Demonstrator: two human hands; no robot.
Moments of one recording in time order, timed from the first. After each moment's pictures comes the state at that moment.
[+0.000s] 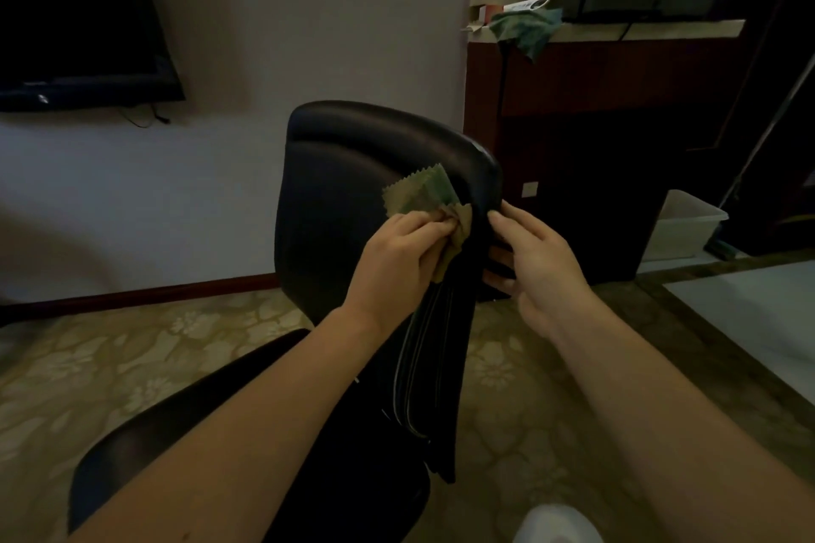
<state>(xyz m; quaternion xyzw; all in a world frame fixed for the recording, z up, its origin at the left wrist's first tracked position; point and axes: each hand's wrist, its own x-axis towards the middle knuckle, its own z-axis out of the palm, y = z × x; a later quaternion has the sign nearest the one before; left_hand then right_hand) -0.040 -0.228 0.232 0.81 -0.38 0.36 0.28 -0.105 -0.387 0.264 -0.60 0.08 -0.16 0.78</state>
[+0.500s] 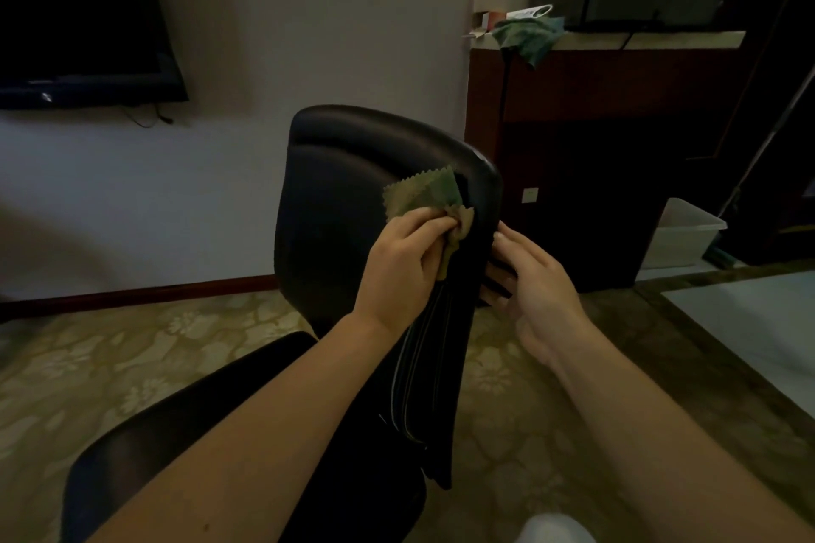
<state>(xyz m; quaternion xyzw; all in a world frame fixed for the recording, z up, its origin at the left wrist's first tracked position) -0.041 -0.238 0.230 0.80 -0.33 0.37 0.33 -0.111 -0.388 0.249 -0.58 0.07 -0.13 0.80</state>
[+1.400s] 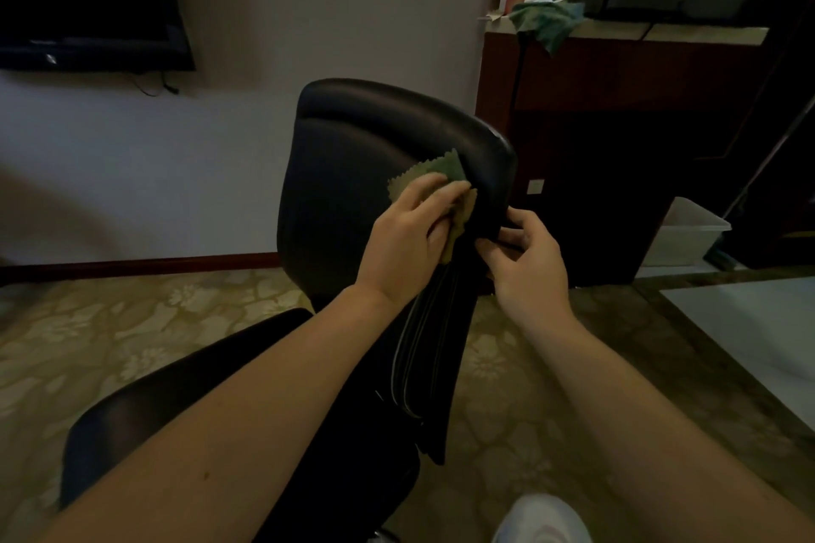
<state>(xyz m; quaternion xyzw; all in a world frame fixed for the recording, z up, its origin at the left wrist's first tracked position) -0.042 -0.231 0.231 0.80 -0.33 0.36 0.35 -0.099 -0.383 0.227 -0.77 0.03 -0.27 0.58</state>
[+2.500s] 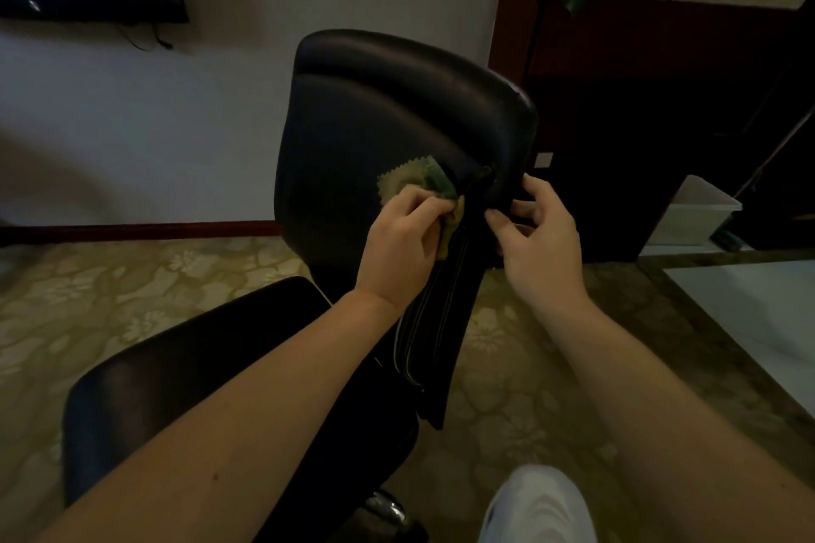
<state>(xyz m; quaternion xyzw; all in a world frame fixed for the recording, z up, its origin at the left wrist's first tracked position) -0.044 -0.228 0.185 0.81 -0.29 0.38 0.35 -0.093 -0.383 0.215 -0.80 0.01 -0.28 0.54</state>
